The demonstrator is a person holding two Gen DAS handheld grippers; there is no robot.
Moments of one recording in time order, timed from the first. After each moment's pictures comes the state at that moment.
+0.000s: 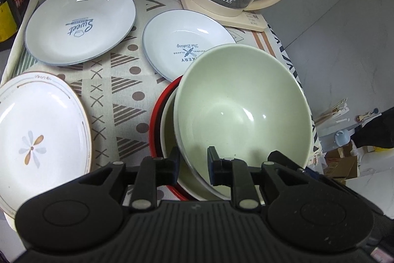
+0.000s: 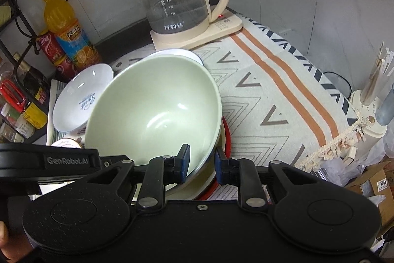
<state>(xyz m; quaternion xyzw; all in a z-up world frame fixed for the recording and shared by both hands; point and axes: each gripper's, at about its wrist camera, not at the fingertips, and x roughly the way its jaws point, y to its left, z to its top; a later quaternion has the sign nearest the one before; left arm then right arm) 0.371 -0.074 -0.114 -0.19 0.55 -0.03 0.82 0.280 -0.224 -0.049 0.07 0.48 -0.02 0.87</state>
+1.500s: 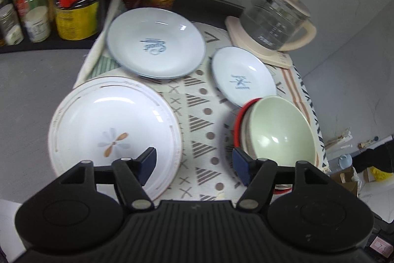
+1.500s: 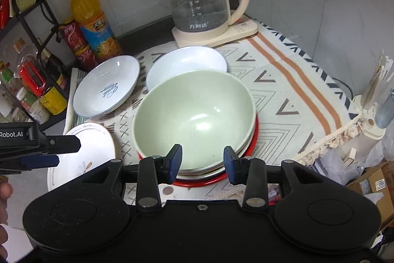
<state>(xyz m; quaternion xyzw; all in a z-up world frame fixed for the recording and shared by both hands) 0.300 0.032 -0.073 -0.22 0.50 0.02 0.84 0.242 -0.180 -0.029 0.05 0.47 0.00 0.88</state>
